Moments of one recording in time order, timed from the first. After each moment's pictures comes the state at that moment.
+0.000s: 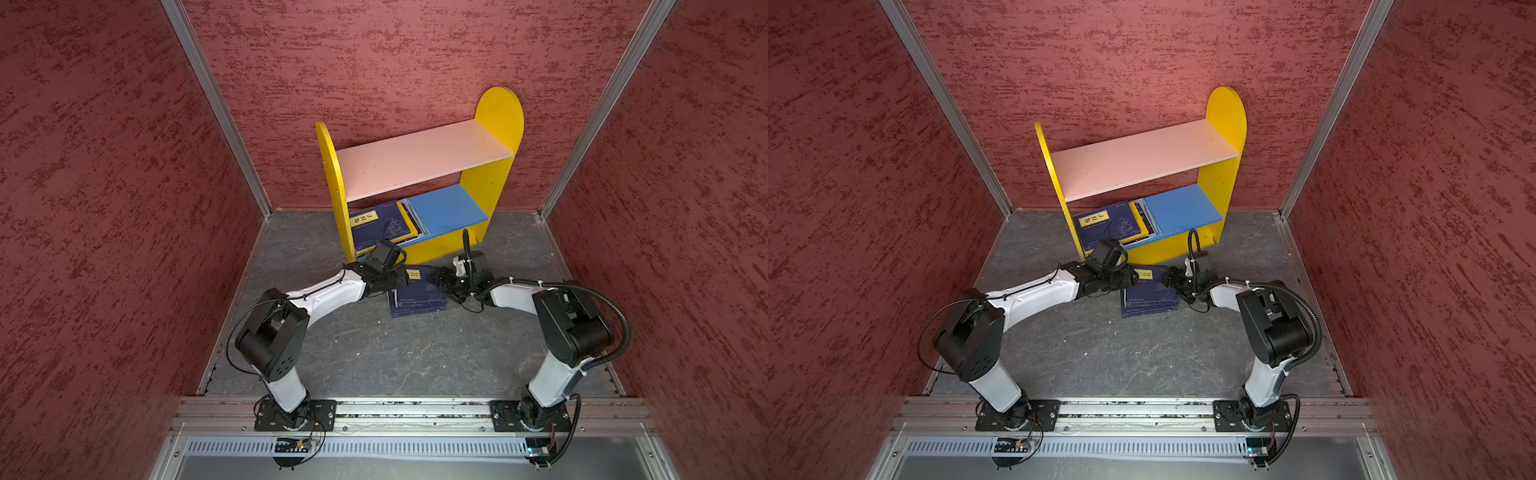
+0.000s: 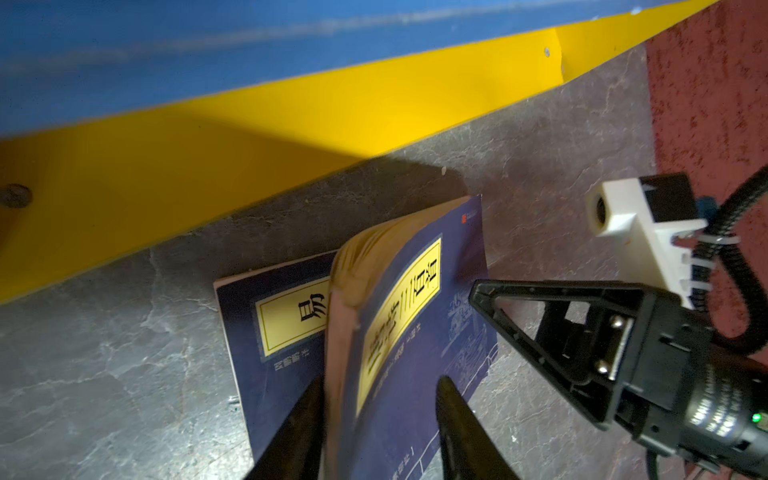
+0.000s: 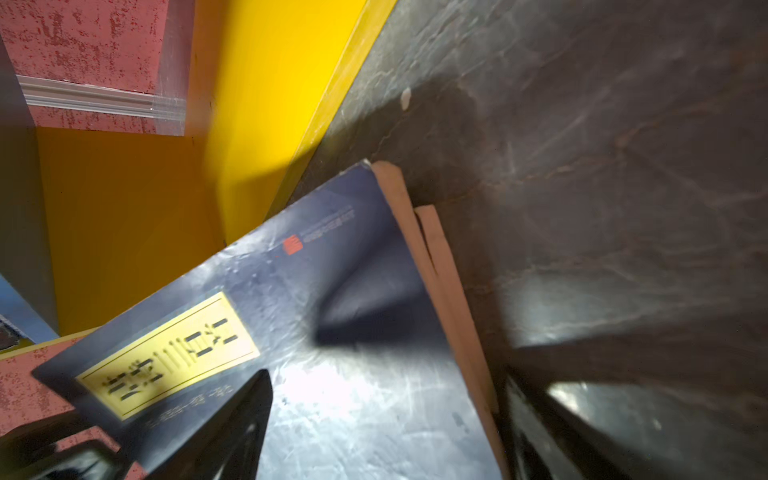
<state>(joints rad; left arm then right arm) -0.64 1.68 1.14 -0.30 0.06 -0.72 0.35 1.77 0.86 0.10 -0.45 0.91</state>
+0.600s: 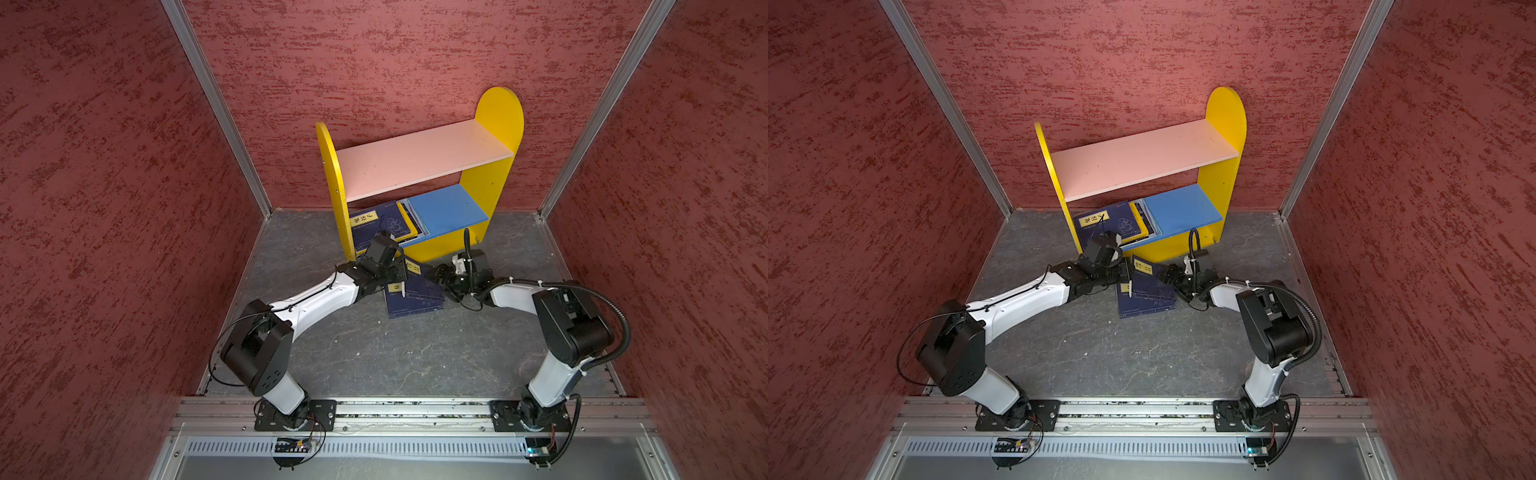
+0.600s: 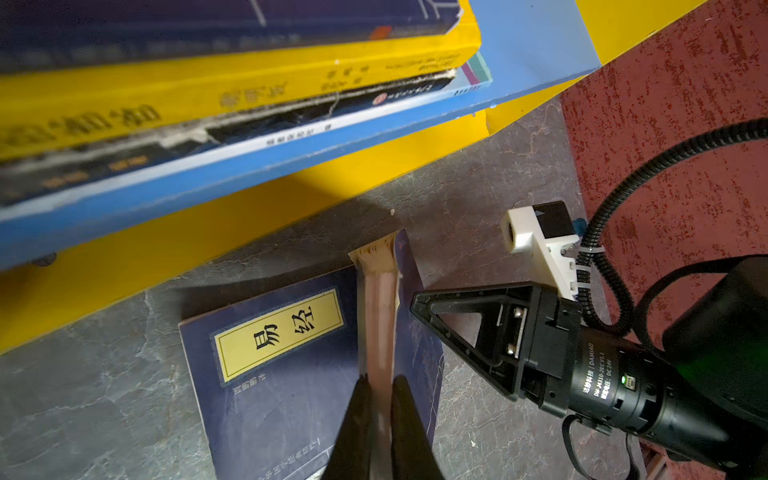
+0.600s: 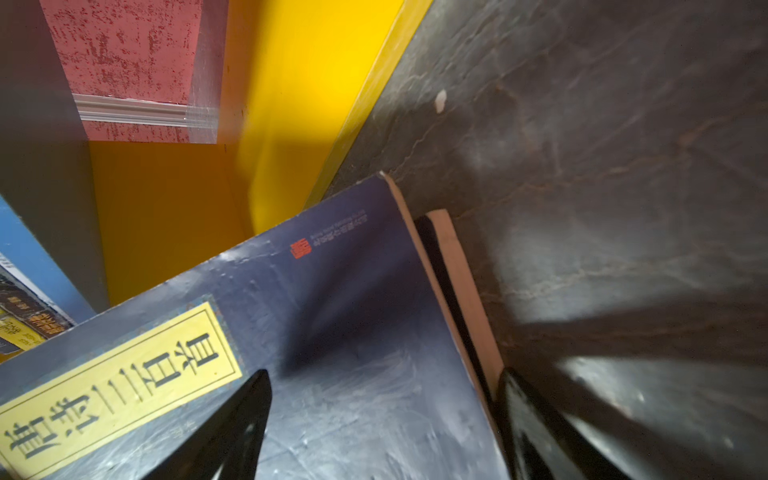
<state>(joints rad) -0.65 1.59 1.13 -0.25 0.04 -0.71 0.35 1.76 0.86 0.15 -0.49 0.99</state>
